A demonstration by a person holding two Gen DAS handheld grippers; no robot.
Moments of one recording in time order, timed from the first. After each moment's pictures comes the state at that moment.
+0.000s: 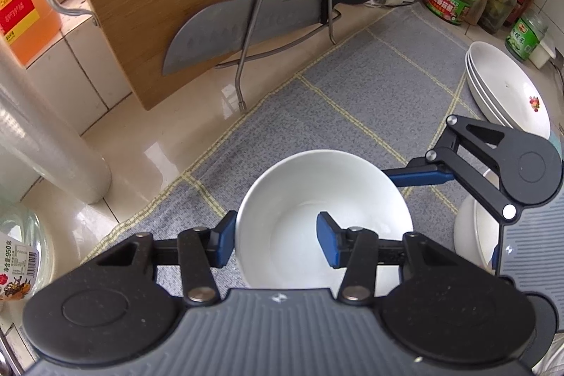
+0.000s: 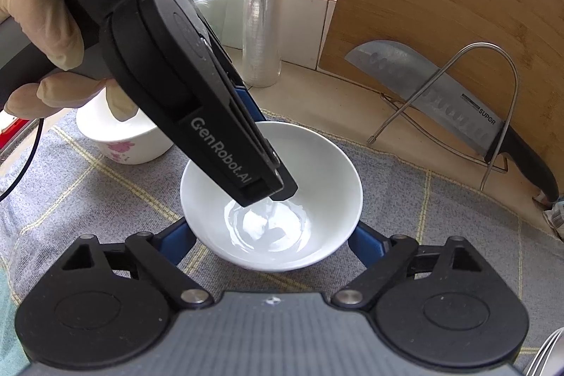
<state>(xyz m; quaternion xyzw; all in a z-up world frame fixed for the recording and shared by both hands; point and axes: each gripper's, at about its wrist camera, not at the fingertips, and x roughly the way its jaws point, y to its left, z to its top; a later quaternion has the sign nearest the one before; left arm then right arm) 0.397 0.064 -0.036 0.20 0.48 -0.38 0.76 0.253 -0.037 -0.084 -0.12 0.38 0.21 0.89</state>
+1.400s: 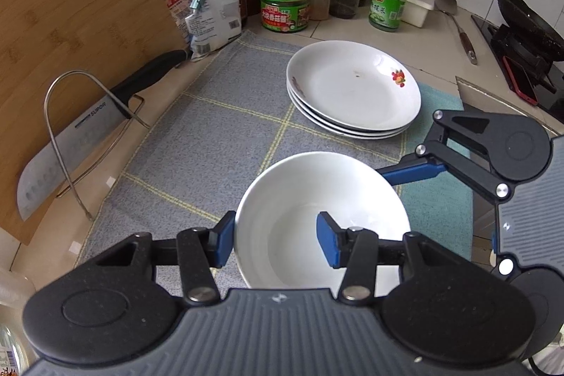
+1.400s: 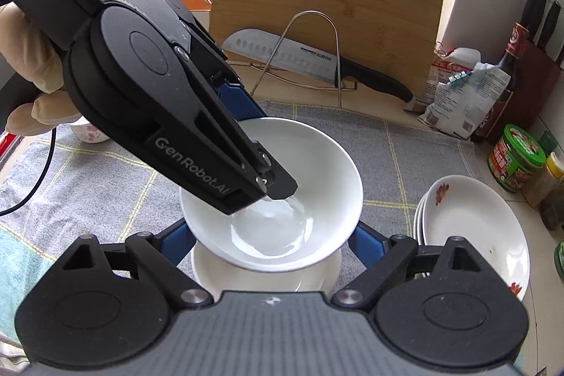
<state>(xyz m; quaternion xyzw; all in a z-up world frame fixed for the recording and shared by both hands) 0.274 -0.034 0.011 0.28 0.38 -0.52 0.71 0.127 -0.123 -0.043 -0.04 0.39 0.06 0.92</state>
